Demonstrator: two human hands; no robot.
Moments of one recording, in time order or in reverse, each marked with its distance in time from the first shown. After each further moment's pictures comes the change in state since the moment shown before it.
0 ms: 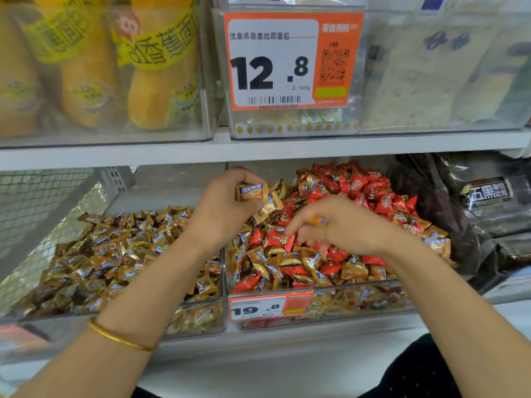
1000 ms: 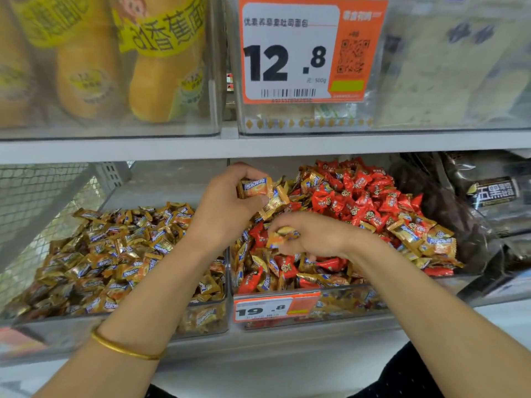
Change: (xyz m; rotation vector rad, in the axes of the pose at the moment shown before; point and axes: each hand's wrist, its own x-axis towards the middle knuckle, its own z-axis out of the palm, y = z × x) left_hand -0.001 -0.003 -0.001 -0.099 0.027 0.015; right_hand 0.041 0.006 0.035 0.164 -0.199 0.109
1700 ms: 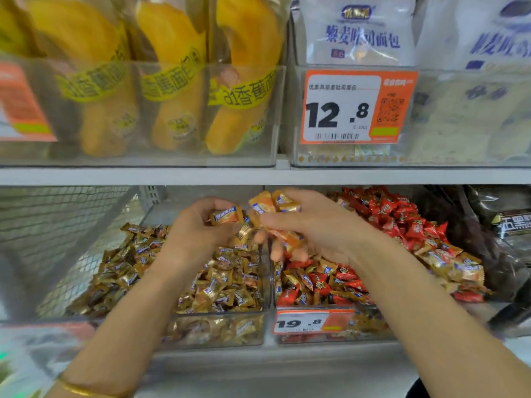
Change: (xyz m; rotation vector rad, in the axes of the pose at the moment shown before) left_hand -0.040 -0.007 -0.081 -0.105 0.159 -0.163; right_hand -0.024 -0.105 0.010 0.627 0.070 -0.156
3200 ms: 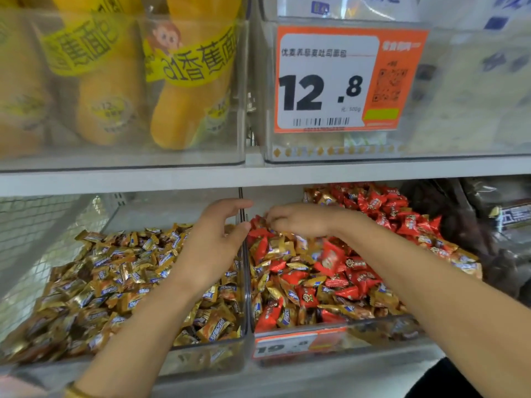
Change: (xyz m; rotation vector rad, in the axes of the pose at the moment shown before) left_hand 0.033 -0.021 0.053 0.334 -0.123 0.252; right_hand 0.080 0.053 -0.078 -1.085 -0.102 0.156
